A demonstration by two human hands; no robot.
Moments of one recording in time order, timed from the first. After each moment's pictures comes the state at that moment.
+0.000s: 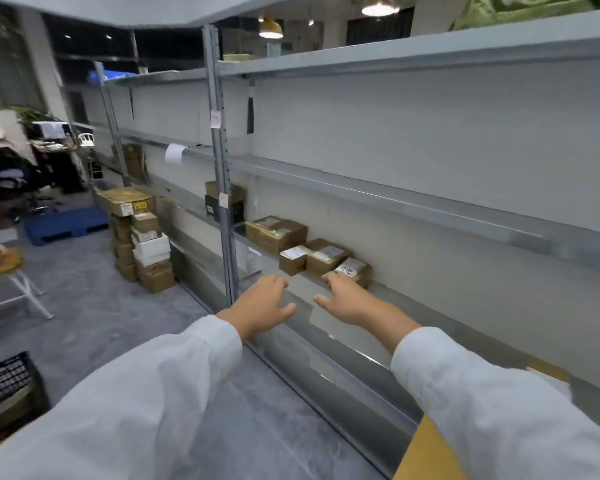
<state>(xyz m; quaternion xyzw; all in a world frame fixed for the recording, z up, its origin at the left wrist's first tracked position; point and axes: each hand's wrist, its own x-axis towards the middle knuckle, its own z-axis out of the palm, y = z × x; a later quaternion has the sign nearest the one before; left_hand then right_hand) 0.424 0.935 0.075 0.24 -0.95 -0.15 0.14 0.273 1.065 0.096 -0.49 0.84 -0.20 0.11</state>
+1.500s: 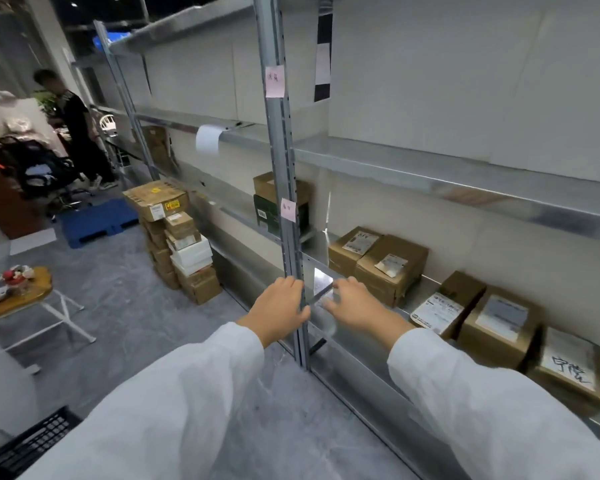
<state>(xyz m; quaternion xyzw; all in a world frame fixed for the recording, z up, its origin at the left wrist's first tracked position) 0.319 0.397 0.031 0.25 -0.96 -0.05 0.10 0.172 0.496 0.017 -0.48 0.84 -0.21 0.15</state>
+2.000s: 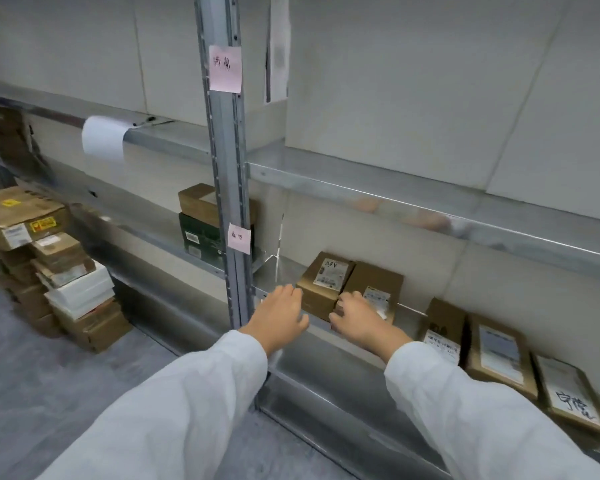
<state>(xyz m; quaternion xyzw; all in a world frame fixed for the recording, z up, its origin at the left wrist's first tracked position) 0.181 0.230 -0.002 0.11 -0.98 -0.11 0.08 0.073 0.376 -0.002 -0.31 0.92 -0.17 0.15</state>
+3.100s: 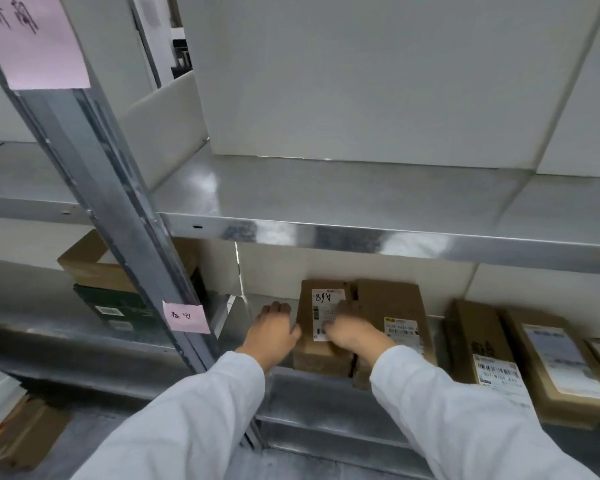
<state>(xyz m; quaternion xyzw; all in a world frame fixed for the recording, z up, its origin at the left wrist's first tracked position) -0.025 0.092 -0.076 0.06 -0.98 -0.16 -0.04 -0.087 0.245 -0.073 -0.07 0.95 -0.20 0.25</state>
